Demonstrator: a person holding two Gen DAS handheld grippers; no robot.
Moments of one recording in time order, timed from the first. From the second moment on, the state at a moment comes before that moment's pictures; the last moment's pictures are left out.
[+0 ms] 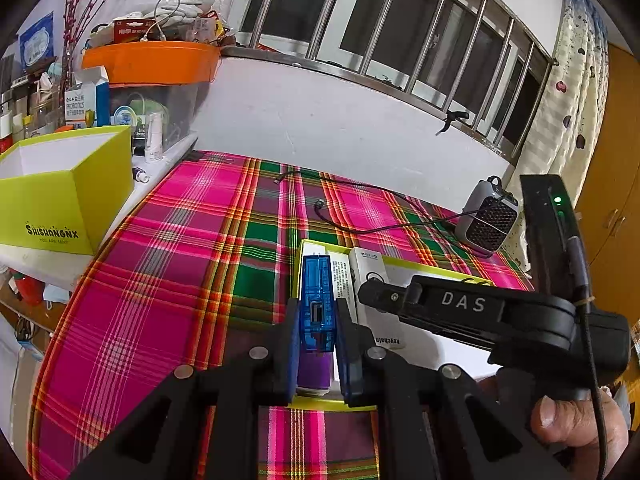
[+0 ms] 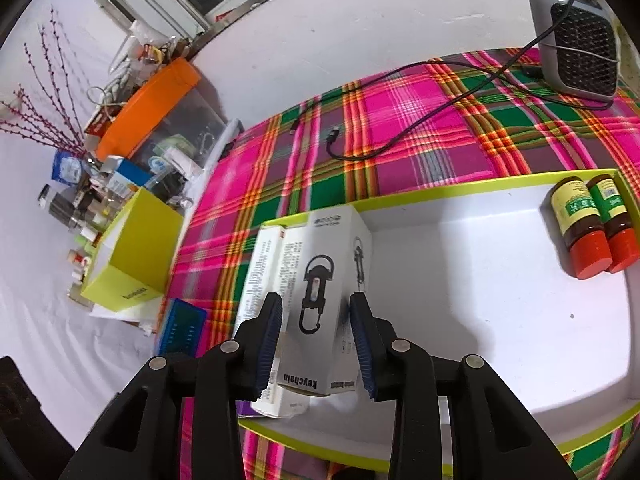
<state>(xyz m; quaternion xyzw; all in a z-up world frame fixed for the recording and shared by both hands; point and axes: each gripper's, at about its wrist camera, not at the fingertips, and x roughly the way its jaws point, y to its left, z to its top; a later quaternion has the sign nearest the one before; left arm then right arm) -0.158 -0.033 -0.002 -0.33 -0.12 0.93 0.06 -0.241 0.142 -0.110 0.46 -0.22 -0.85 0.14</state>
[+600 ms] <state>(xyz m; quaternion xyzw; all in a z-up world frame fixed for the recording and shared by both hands) -0.157 -0.018 0.006 -0.34 -0.11 0.93 0.08 -0.212 0.178 -0.090 0.44 -0.20 -0.86 0.14</state>
